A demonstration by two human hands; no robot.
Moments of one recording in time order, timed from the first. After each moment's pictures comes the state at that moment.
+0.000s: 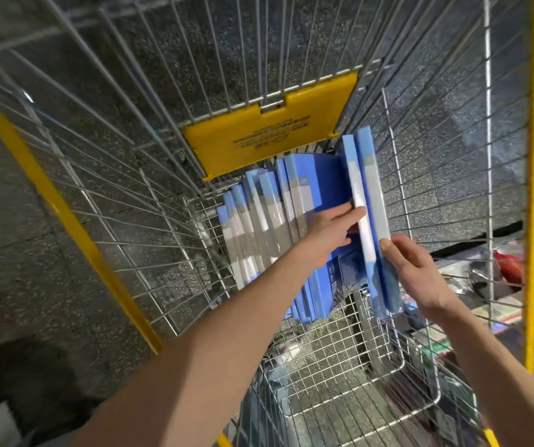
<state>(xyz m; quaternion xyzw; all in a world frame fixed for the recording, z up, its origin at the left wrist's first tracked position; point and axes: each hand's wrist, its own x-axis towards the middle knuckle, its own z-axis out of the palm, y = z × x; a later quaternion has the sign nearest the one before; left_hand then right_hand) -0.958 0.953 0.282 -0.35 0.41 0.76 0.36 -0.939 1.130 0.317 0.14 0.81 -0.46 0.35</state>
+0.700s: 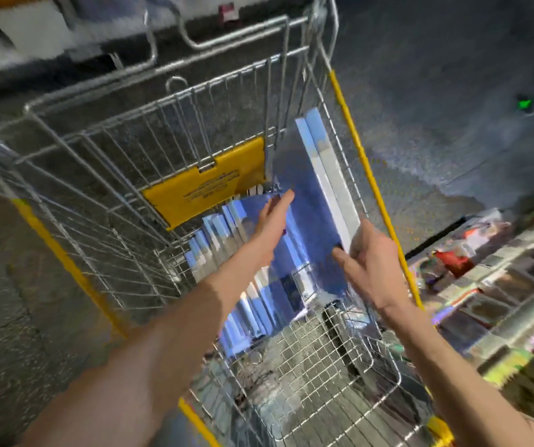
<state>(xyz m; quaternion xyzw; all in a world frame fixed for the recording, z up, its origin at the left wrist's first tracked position) -0.985 0.951 0.353 -0.35 0.54 0.72 0.26 -0.929 1.113 0.445 -0.04 0.95 -0.31 0.07</state>
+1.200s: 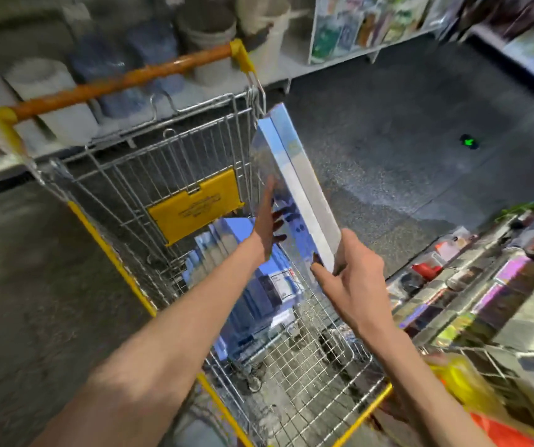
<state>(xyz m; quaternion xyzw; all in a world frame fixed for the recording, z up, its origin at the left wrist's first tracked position) -0.910 1.005 0.489 -0.27 0.51 0.78 0.22 -0.792 1.140 0.565 -0.09 0.92 -0.36 -0.09</state>
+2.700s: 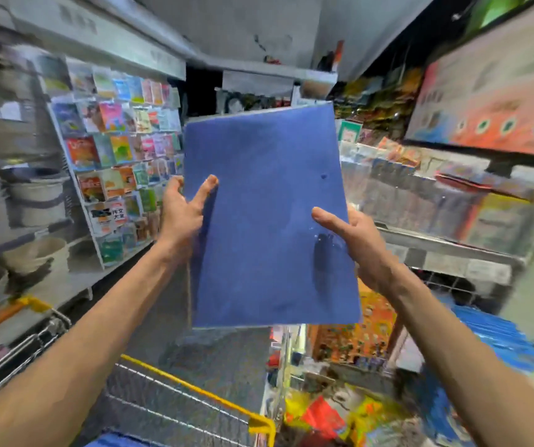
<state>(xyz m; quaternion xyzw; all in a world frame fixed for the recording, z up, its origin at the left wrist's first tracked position) -0.820 1.103 0.912 0.30 0.52 0.80 -0.03 -0.594 1.249 0.939 0.11 0.74 -0.58 -0.32</state>
